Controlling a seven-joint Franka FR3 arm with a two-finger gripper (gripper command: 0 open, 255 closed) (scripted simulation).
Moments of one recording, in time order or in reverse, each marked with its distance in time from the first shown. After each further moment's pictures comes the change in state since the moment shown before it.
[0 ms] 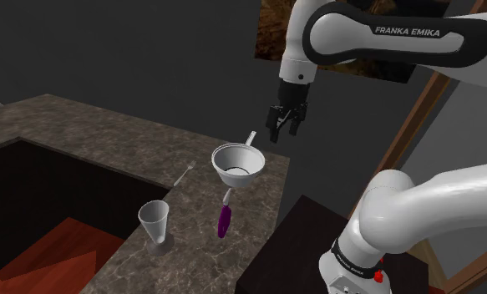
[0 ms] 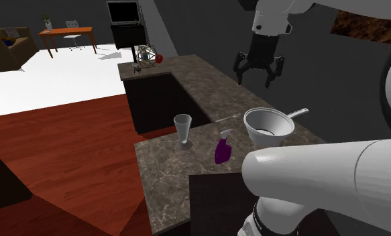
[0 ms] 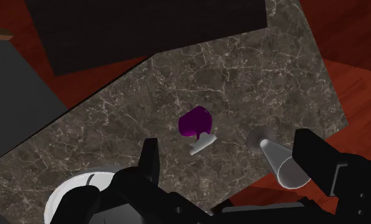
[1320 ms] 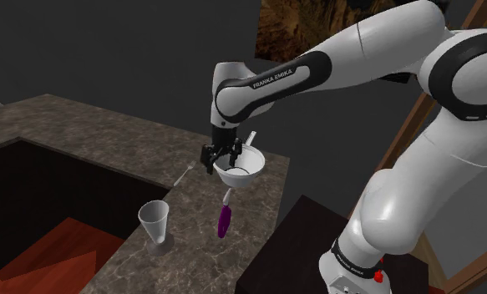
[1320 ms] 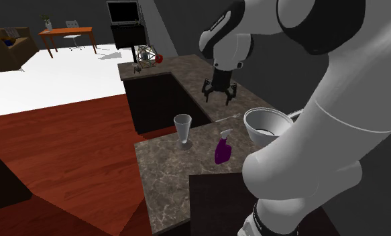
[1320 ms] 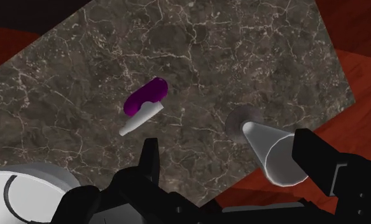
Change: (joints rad) arm 0.062 0.602 0.110 0.093 0.099 0.506 0.097
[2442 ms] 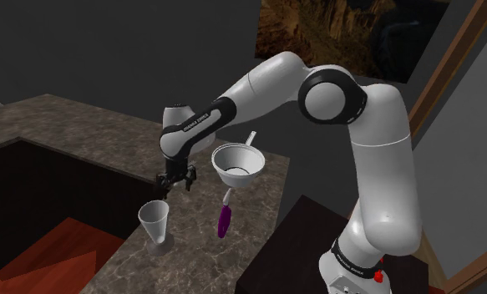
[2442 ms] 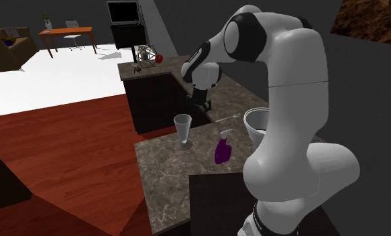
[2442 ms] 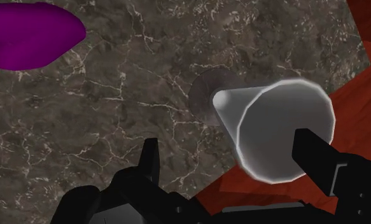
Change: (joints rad) arm 0.069 0.661 0.034 0.469 -0.015 0.195 0.093
